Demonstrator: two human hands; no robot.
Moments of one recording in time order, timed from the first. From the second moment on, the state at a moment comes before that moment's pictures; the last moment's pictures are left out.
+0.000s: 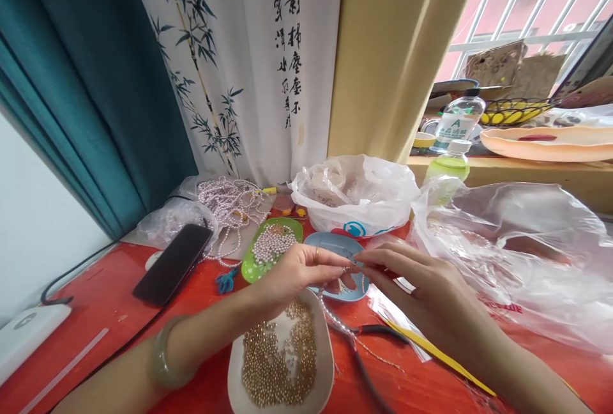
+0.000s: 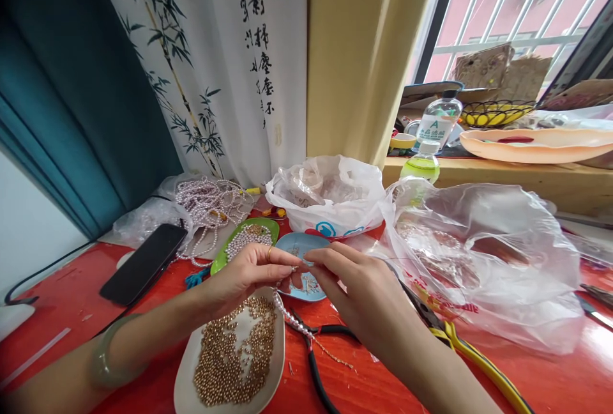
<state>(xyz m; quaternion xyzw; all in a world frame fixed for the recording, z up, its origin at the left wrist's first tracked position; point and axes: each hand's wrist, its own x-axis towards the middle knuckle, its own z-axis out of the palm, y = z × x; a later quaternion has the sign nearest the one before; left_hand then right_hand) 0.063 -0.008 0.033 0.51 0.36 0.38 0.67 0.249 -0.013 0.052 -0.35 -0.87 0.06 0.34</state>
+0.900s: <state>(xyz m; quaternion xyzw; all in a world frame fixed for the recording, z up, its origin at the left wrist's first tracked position) 0.063 -0.007 0.034 0.57 0.38 0.40 0.60 0.242 -0.016 0.060 -0.43 -0.84 0.16 0.29</state>
